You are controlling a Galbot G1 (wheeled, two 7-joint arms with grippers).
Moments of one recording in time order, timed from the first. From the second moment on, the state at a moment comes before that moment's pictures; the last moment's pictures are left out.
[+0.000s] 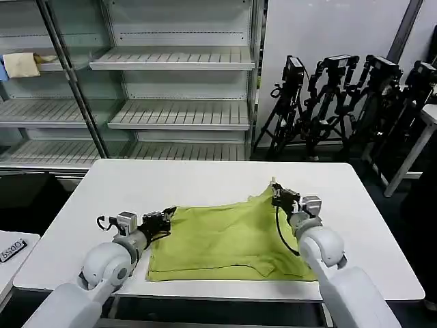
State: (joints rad) left arm 0.96 -0.90 -0.17 -1.91 -0.82 0.56 -0.20; right arm -0.93 1.12 0.26 1.84 0.62 -0.43 0.18
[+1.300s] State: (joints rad) left arm 1.25 -0.89 -0.25 -2.04 -0.64 0.56 -0.15; right arm -1.40 1.16 0.47 2.07 0.55 -0.42 0.14
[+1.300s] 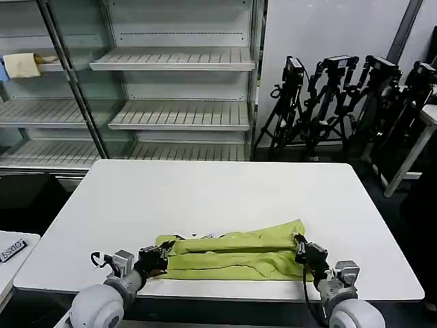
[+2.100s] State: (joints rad) left arm 1.32 -0.99 -0.31 -2.08 -0.65 0.50 -0.26; right arm -1.51 1.18 0.52 2.18 0.47 -0.38 0.16
